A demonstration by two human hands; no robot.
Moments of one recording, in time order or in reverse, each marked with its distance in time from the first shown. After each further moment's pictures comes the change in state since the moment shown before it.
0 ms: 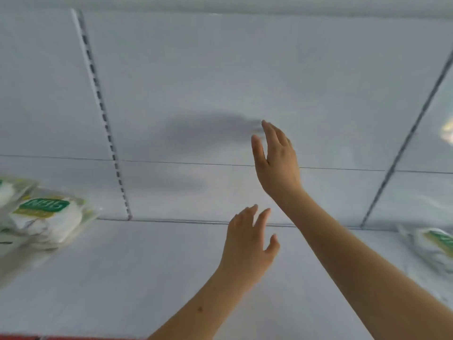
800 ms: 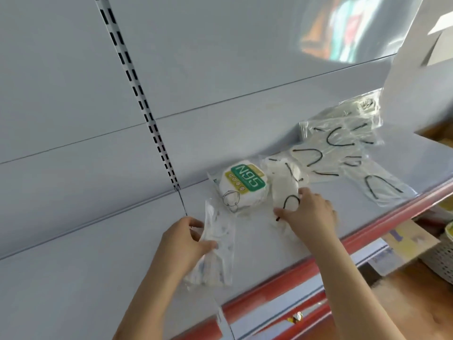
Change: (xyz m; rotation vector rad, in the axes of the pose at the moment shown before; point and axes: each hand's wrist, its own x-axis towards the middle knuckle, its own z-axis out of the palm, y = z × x) left_hand 0.060 0.271 0.187 -0.205 -0.682 -0.496; right_hand -0.201 0.392 -0.296 -0.444 -0.288 1.115
